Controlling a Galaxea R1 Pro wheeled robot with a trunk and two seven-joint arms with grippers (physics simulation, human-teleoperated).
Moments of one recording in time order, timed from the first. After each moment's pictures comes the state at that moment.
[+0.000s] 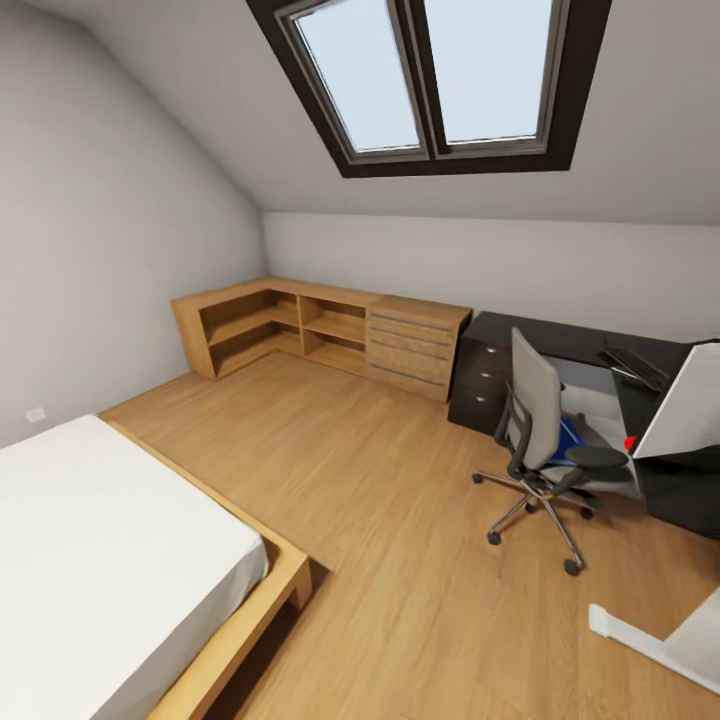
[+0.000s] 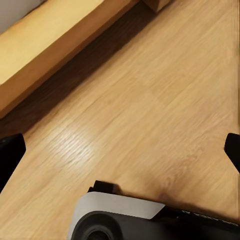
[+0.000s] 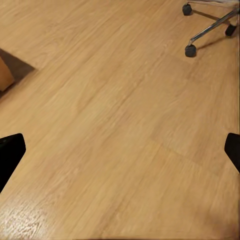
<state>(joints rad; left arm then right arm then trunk) 0.00 -0.05 0.21 -0.32 0.03 -0.45 -0.01 -0.05 0.01 -0.03 -0.37 0.08 -0.65 -0.04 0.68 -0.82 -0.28</state>
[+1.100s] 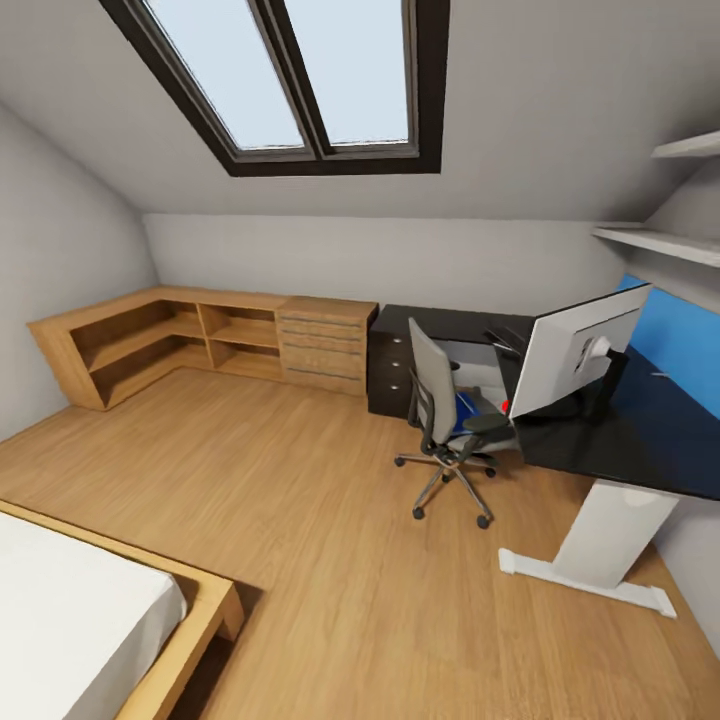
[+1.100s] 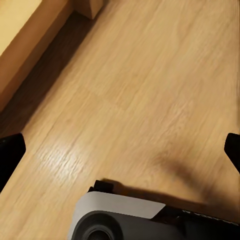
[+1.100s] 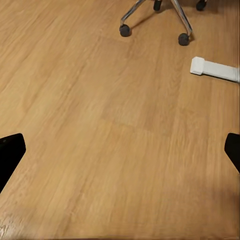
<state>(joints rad) 0.00 -0.05 0.21 -0.32 0.03 -0.45 -0.01 -0.05 0.01 -0.03 -0.37 0.08 -0.65 -0.04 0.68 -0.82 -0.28</state>
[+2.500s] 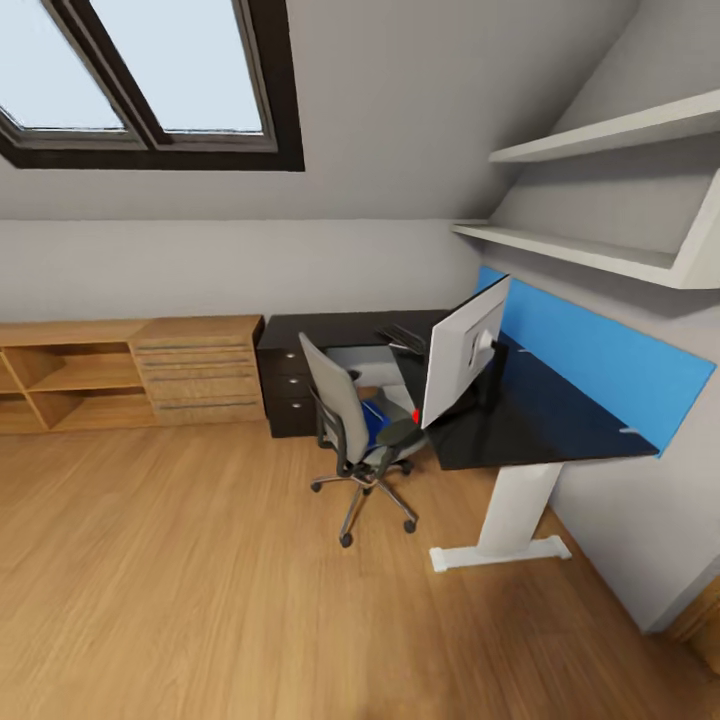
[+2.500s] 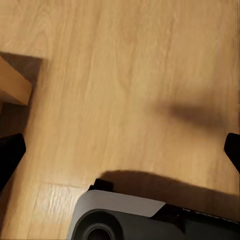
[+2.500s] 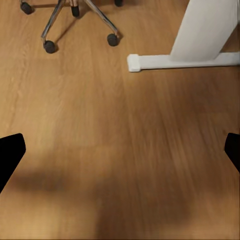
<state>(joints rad) 0.00 -0.05 0.21 -0.32 0.03 -0.44 -0.01 -0.05 0.00 -0.04 -0.37 0.08 -0.65 -0.05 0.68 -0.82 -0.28</state>
